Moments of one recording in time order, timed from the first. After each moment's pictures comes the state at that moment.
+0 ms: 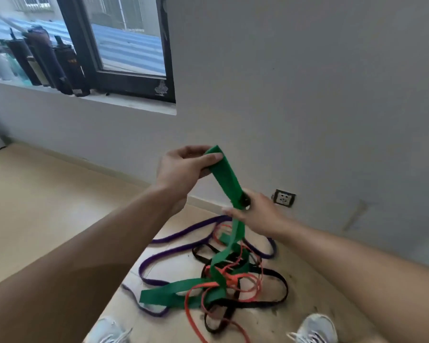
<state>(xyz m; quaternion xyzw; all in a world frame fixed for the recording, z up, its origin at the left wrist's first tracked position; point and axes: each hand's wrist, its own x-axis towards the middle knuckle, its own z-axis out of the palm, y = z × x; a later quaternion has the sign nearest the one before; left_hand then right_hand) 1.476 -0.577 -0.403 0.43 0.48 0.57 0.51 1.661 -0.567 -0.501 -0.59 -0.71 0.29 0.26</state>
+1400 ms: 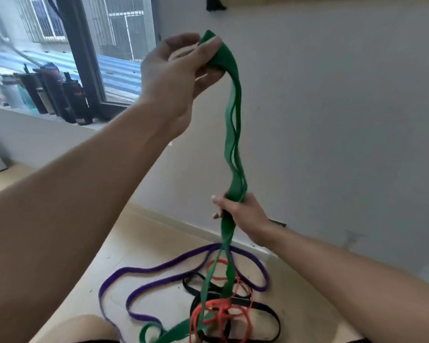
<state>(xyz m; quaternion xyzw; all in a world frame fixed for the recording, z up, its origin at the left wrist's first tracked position) 1.508 -0.563 -0.216 0.45 0.22 0.72 0.47 1.659 -0.548 -0.434 -0.46 -0.63 0.46 0.43</state>
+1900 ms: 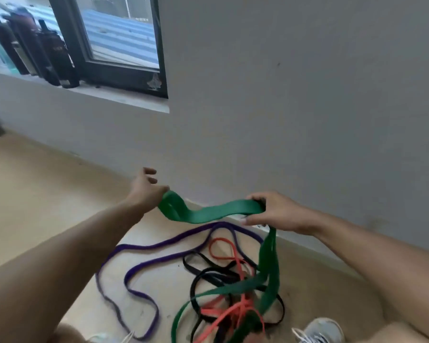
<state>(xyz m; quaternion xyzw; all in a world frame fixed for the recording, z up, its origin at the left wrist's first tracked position) 1.417 -0.478 -0.486 0.45 0.72 0.39 0.36 1.722 -0.503 -0.481 -0.52 -0.73 0.42 0.15</state>
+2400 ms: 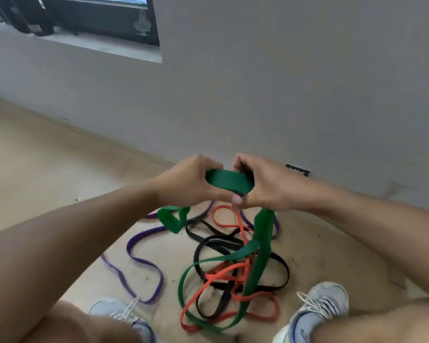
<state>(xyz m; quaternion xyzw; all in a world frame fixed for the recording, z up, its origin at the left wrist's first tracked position) 1.483 -0.510 -0.485 0.78 0.50 0.16 0.34 1.686 -0.508 -0.488 -0.48 -0.80 0.33 0.14</state>
